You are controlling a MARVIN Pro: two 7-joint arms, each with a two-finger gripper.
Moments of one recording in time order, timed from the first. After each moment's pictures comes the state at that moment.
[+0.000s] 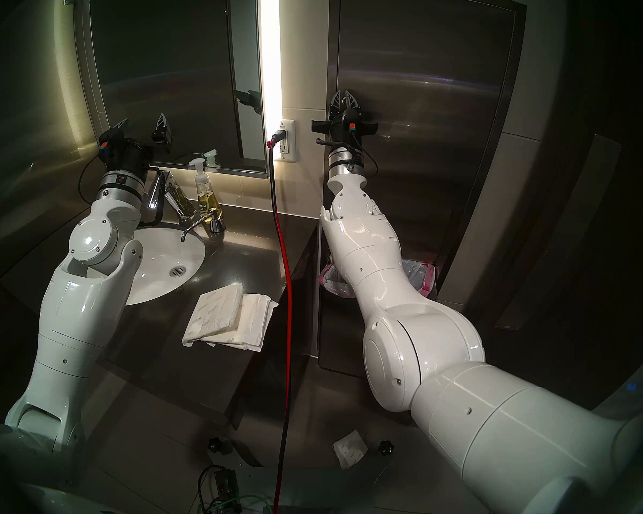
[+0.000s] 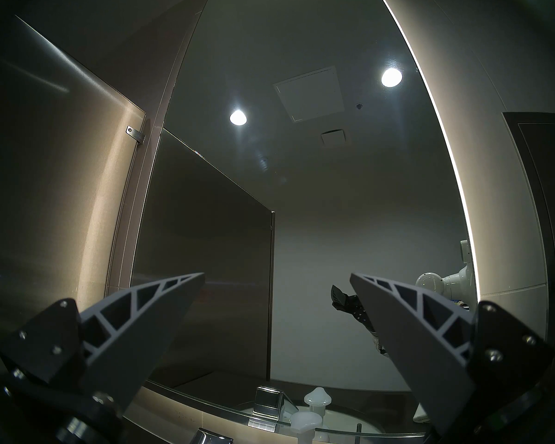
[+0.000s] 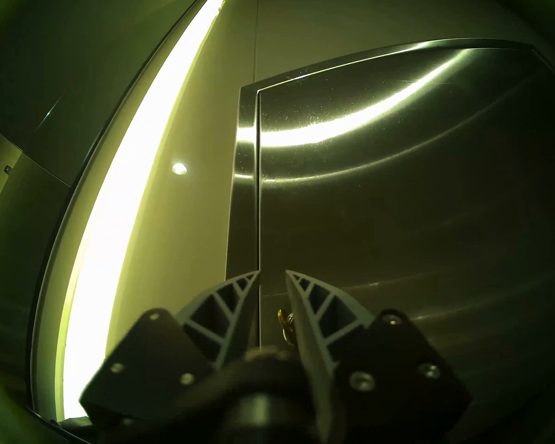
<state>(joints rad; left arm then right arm) 1.27 -1.11 -1.51 -1.73 -0.39 -0.10 0.22 -0.68 -1.72 1.48 -0.75 -0.09 -0.67 -0.14</state>
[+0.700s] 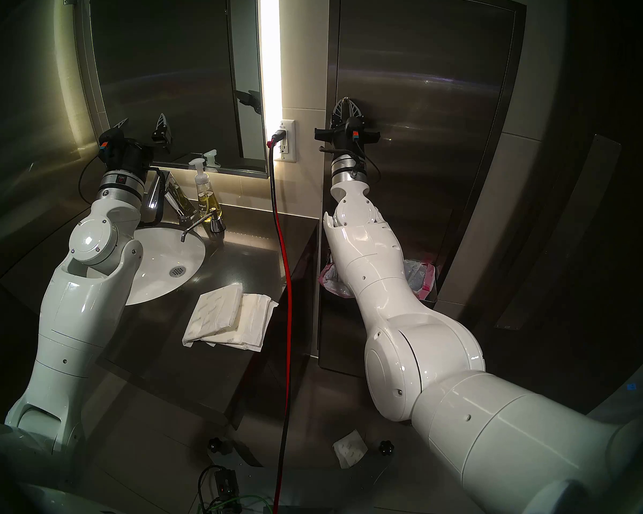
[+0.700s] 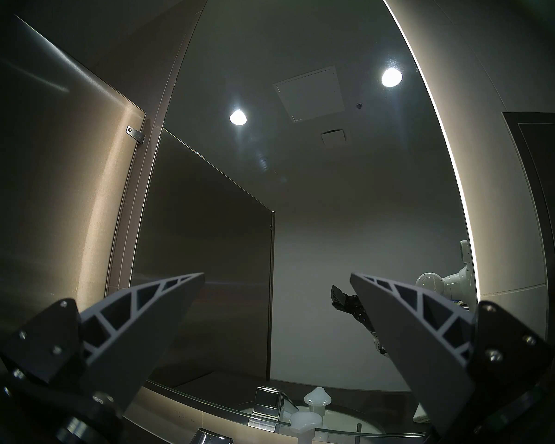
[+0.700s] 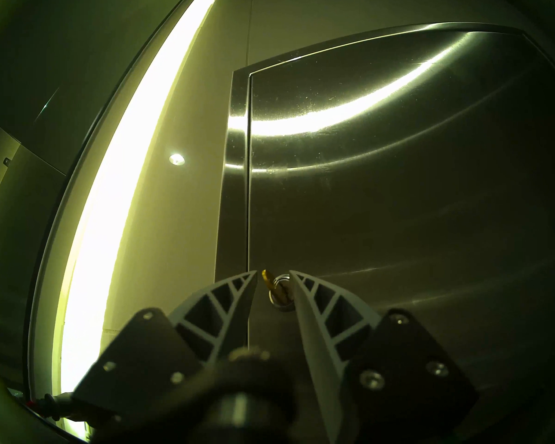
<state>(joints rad) 1.27 -1.11 -1.51 -1.73 -0.39 -0.10 0.22 -0.71 -1.71 1.49 -0.77 -0.08 -0.65 -0.13</state>
